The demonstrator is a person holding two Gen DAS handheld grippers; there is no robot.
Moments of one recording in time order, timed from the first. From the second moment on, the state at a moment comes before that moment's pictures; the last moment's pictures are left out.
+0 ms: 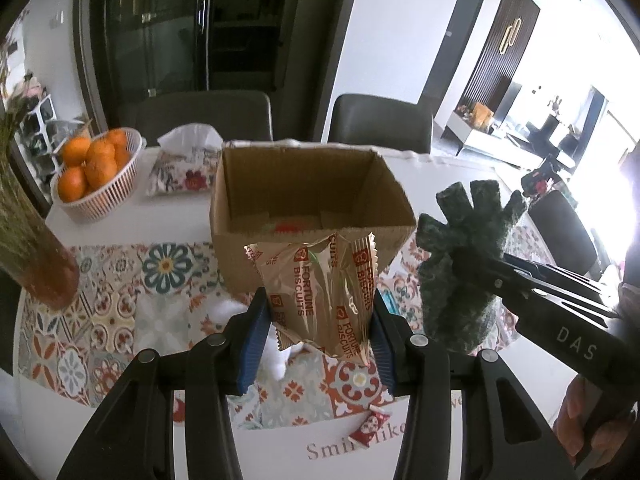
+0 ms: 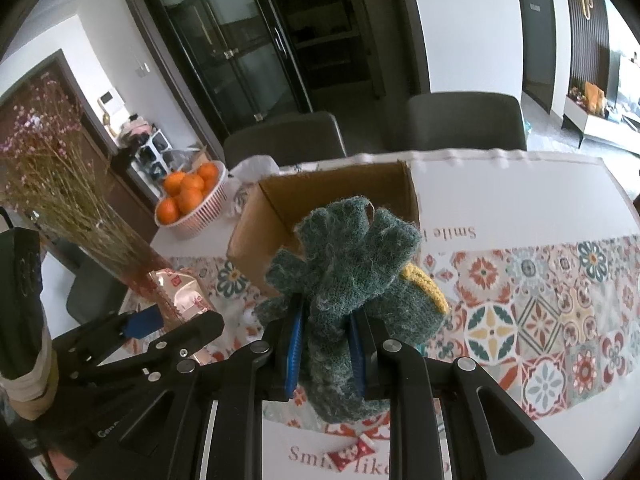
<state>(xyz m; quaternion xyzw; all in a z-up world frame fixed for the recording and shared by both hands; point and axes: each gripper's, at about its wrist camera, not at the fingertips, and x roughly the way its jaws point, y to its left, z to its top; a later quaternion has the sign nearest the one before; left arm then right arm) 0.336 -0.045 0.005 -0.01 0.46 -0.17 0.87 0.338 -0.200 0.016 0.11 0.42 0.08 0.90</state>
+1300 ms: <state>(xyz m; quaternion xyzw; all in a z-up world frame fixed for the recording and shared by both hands) 0.458 -0.051 0.026 0.00 0.43 -0.17 0.89 0.479 -0.204 0.022 0.12 0.43 0.10 0.89</state>
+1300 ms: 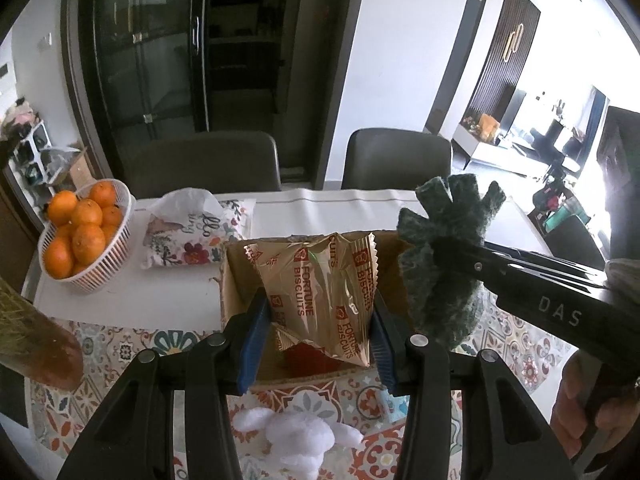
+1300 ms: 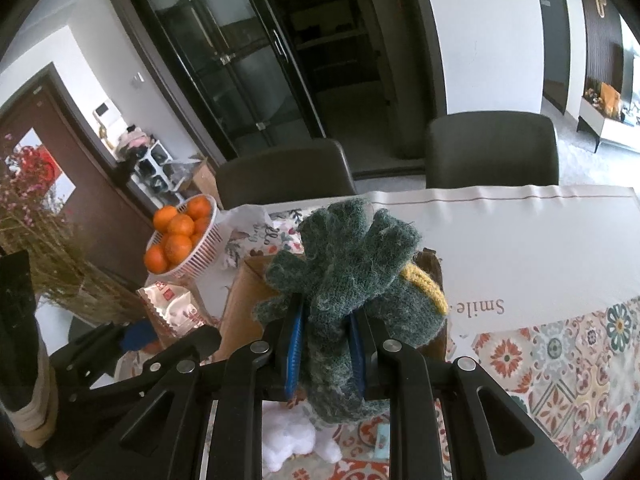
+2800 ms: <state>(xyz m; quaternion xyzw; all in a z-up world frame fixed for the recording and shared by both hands) 0.531 -0.086 -0.076 0.07 0.55 -0.19 0.81 0.553 -0.206 -0.084 0.17 0.56 0.10 0.80</state>
